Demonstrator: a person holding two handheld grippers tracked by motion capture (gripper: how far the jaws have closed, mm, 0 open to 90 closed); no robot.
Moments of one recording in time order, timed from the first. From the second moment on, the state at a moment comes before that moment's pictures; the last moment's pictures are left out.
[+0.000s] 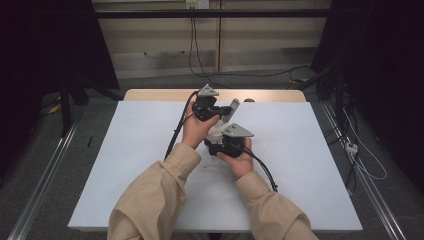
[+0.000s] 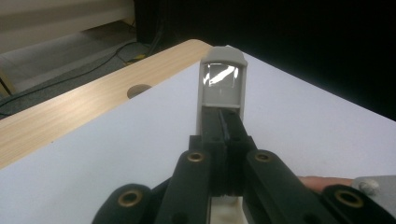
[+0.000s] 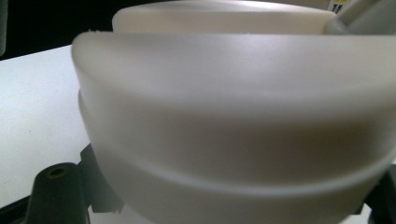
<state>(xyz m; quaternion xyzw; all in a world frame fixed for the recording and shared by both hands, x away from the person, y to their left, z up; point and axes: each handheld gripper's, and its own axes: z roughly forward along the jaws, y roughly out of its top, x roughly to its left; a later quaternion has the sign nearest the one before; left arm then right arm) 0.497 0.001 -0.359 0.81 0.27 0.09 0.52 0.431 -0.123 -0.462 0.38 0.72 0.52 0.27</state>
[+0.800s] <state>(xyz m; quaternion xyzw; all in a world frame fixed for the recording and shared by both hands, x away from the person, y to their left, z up) 0.500 -0.004 -0.361 0.81 0.27 0.08 0.52 0.430 -0.123 -0.462 0.38 0.72 0.52 0.27</state>
